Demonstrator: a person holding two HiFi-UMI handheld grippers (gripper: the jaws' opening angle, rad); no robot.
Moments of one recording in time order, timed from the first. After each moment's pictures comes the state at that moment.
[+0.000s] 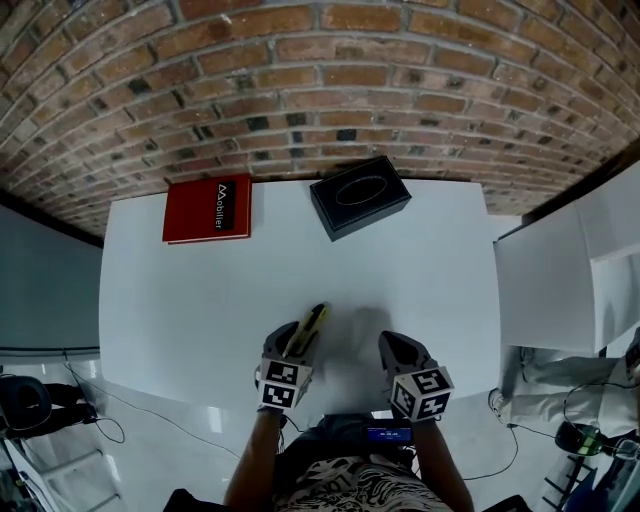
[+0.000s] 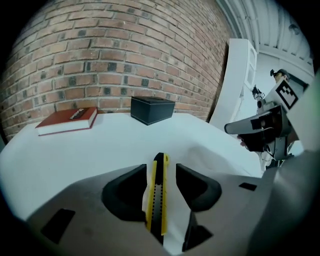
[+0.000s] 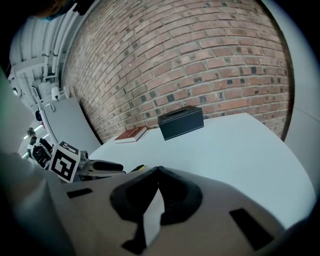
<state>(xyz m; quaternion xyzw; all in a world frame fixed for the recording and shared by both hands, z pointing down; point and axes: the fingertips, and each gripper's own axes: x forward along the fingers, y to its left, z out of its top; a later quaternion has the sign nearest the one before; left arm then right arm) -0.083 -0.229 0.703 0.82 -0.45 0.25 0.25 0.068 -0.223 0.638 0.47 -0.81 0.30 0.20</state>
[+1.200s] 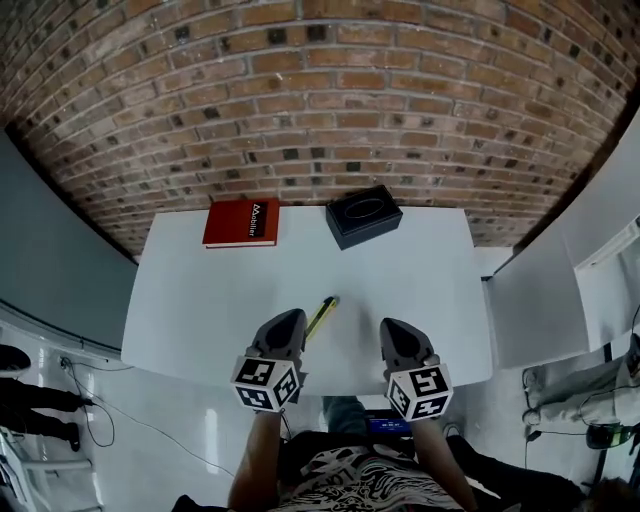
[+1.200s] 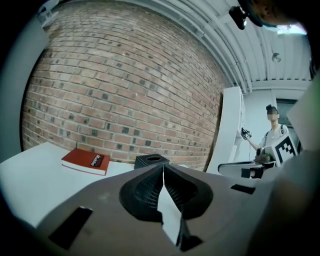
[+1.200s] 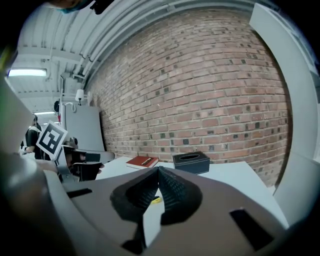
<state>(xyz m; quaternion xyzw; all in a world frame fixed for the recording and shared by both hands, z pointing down) -0.115 -0.181 0.496 0.83 -0.53 0.02 0.18 0.048 -0.168 0.494 0.49 -0.86 0.13 0.11</state>
